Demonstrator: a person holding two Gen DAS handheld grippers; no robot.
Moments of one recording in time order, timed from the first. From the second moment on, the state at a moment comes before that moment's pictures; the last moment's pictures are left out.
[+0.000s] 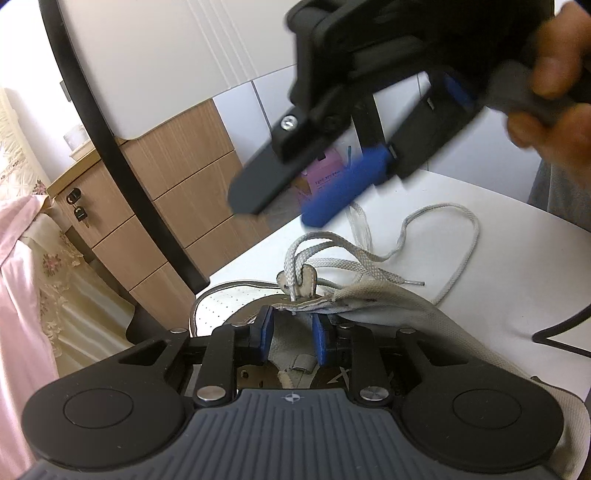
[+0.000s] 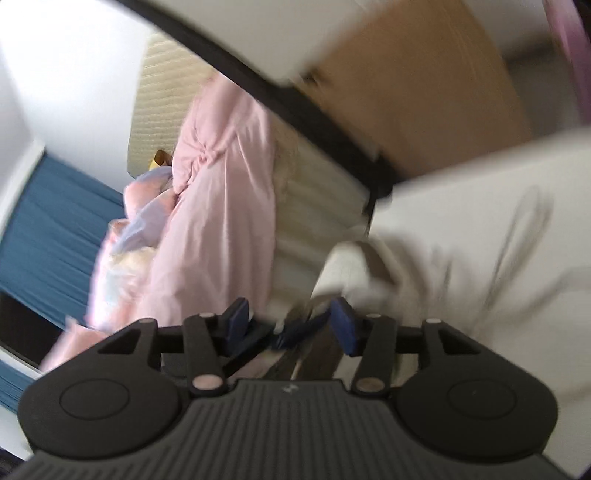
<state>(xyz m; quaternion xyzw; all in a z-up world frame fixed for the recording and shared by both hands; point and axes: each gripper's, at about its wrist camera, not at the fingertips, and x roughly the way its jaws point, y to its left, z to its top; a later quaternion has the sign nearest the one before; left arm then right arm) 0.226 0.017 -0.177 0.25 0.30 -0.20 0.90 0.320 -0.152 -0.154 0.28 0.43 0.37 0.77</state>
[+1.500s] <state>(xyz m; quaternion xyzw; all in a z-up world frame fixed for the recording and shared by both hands) 0.221 0.015 -0.177 0.26 0.29 -0.20 0.90 0.314 -0.093 -0.152 -0.03 0.37 0.32 0.87</state>
